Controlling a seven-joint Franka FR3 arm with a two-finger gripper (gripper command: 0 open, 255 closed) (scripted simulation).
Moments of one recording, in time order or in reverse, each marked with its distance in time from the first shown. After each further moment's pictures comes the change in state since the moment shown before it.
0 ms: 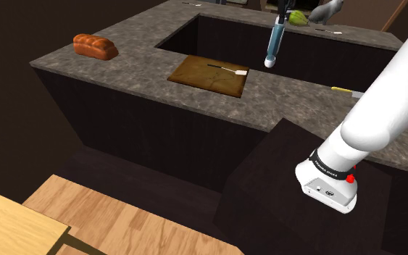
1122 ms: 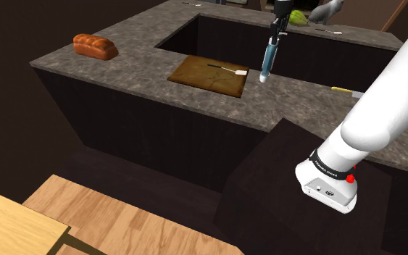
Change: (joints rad) arm 0.002 -0.003 0.002 -0.229 -0.004 0.225 0.027
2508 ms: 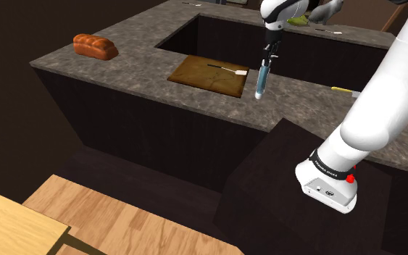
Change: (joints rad) arm -0.013 0.100 0.000 -0.176 0.034 0.268 -0.002
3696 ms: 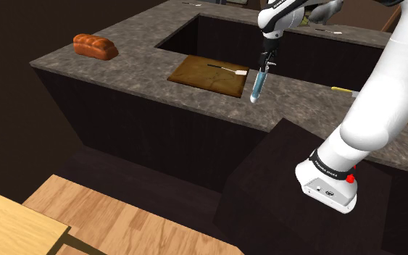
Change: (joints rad) arm -0.007 0.049 0.004 -0.040 0.019 0.086 -0.006
